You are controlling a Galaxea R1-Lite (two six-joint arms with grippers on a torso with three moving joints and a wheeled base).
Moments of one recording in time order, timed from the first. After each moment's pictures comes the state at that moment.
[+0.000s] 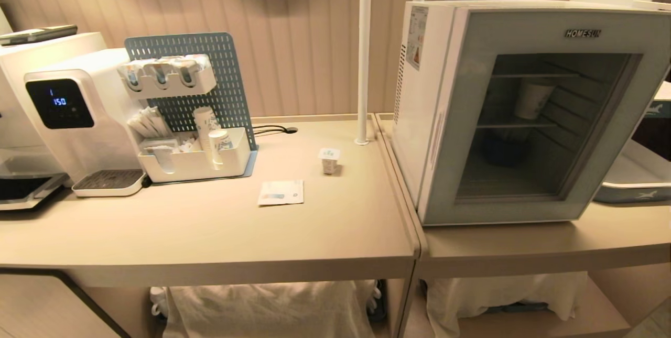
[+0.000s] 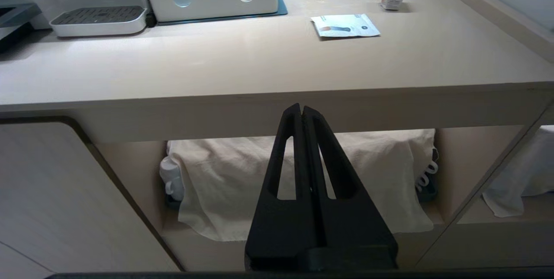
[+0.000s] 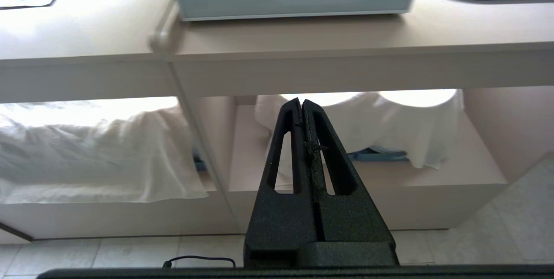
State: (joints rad) left arm 0.00 0.00 0.00 0.00 0.00 0.01; right arm 0.00 0.00 -0.08 0.22 0.01 -0.02
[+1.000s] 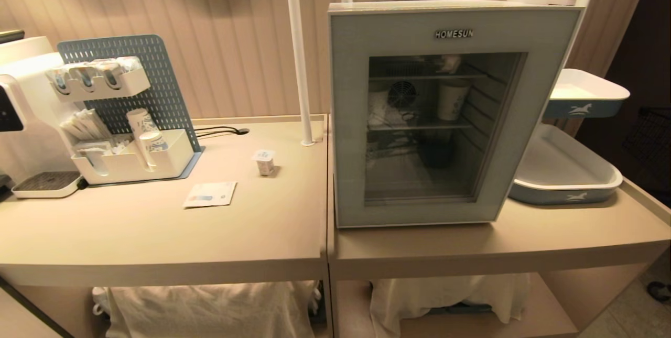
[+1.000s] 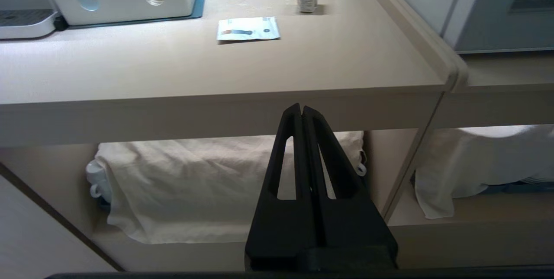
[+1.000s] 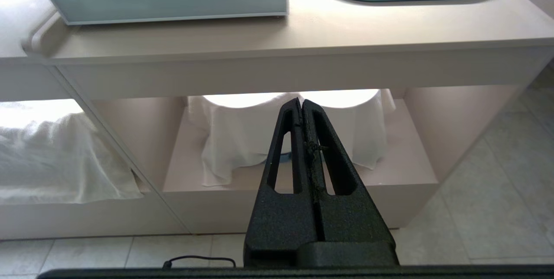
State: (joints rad) left arm 0.00 0.00 0.00 0.00 0.00 0.01; right arm 0.00 0.00 -0.08 0.22 0.01 -0.02
